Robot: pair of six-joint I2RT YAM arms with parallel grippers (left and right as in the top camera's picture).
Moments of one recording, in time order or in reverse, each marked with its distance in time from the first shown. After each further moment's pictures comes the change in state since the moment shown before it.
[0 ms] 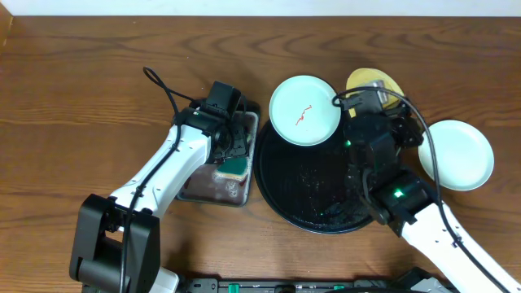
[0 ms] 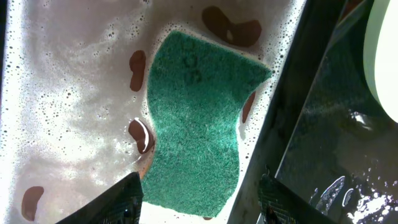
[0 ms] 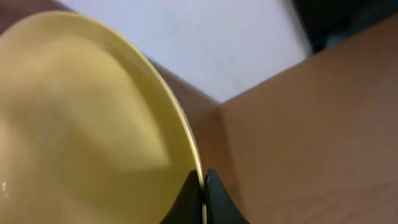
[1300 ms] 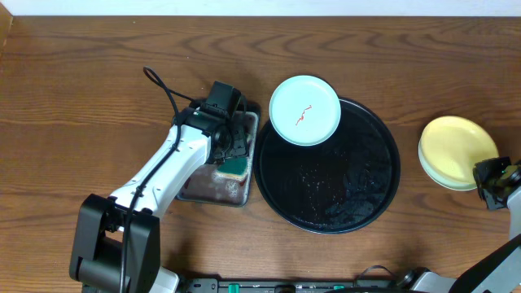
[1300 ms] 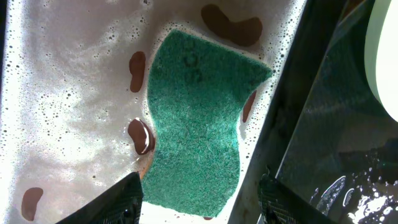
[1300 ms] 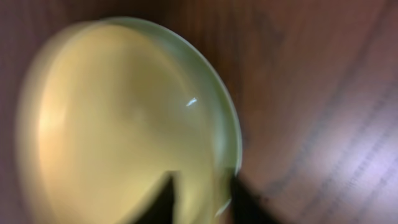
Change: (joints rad) left arm 0.000 0.000 -0.001 0.000 0.000 0.000; right arm -1.263 0.294 0.002 -0.336 -1.147 1.106
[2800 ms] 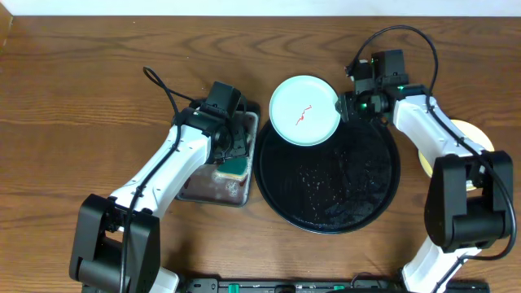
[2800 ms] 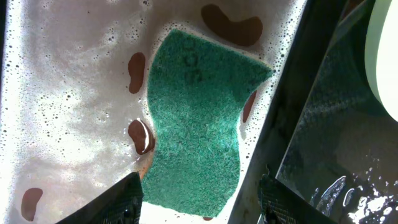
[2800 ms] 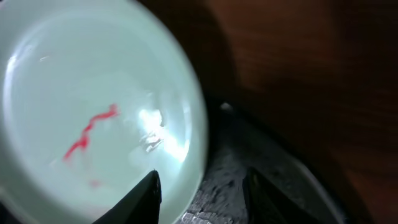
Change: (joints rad) left arm 0.000 0.000 0.000 0.000 0.000 0.000; right arm 0.836 0.455 0.442 0.087 -0.142 -0.670
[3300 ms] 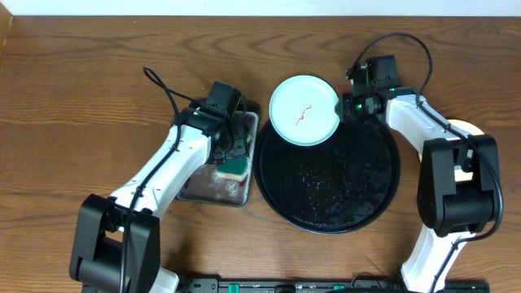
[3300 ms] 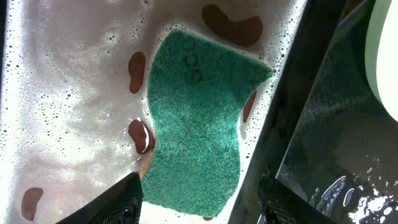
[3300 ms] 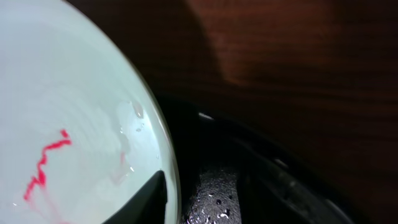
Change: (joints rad) left arm 0.000 0.000 0.000 0.000 0.000 0.000; right arm 0.000 0.100 0.000 0.057 -0.003 0.123
